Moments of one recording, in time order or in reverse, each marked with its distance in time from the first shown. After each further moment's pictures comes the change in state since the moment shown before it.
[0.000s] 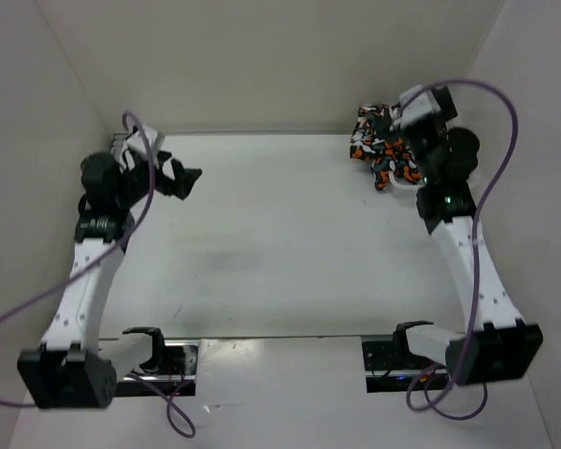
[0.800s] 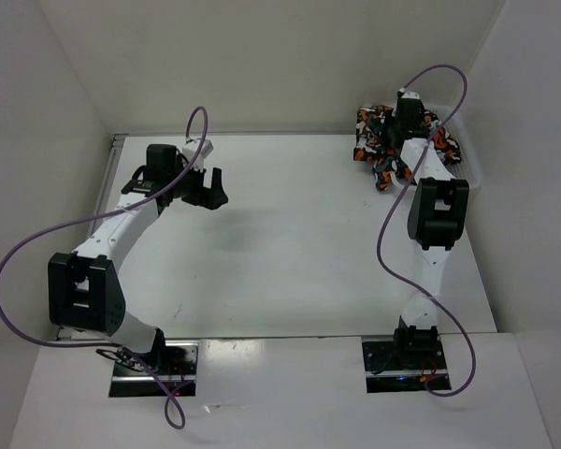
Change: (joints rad) left arm -0.163 0.502 0.216 -0.323 -0.178 0.000; right arm -0.151 1.172 0.832 -0.467 0.224 0.763
